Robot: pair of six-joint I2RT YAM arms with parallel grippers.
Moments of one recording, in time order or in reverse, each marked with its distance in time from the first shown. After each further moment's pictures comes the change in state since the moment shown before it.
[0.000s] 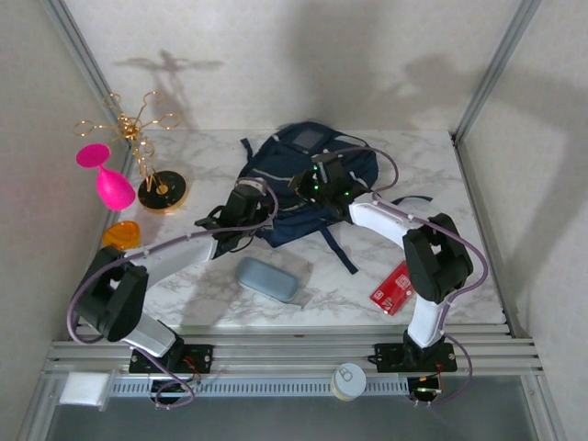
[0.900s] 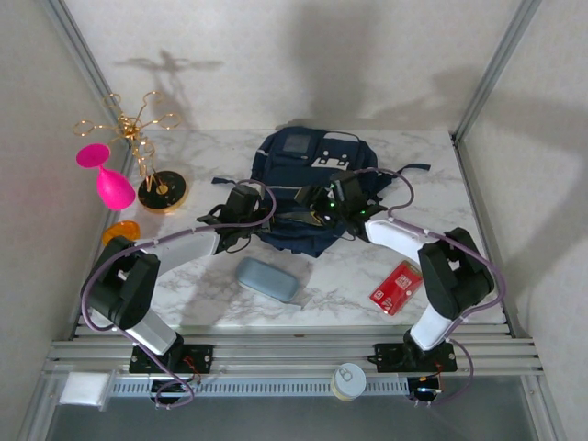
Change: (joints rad) left arm 0.037 0.102 0.017 -0.019 0.089 -0.009; right arm -0.011 -0.130 -0.266 0.115 -0.031 0.167
